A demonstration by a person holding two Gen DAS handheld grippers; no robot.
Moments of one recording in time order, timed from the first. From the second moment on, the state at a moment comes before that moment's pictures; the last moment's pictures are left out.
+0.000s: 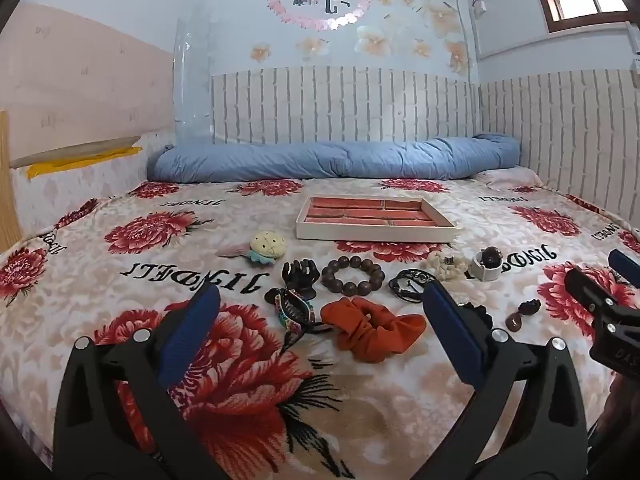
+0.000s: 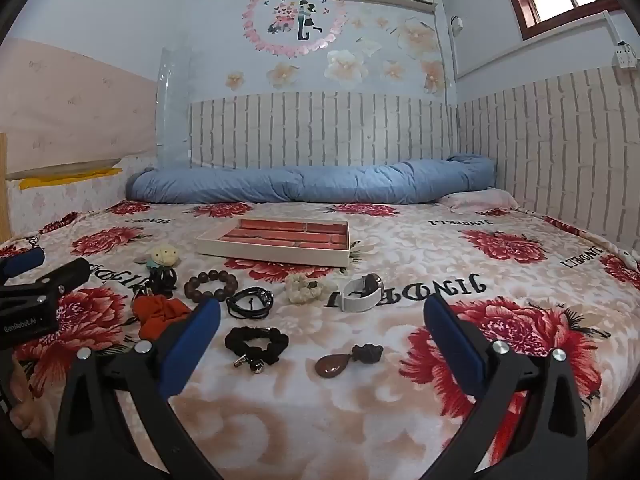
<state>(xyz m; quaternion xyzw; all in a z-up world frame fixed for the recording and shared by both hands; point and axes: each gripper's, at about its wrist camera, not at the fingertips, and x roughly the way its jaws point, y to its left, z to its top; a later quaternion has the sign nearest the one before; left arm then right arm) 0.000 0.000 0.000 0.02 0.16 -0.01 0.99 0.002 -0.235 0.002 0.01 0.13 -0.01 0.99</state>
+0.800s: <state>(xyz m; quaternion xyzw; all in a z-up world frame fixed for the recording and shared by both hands) -0.001 -0.001 0.004 0.02 0.16 -0.01 0.99 0.000 -0.238 0.005 0.00 0.13 -0.02 0.99</state>
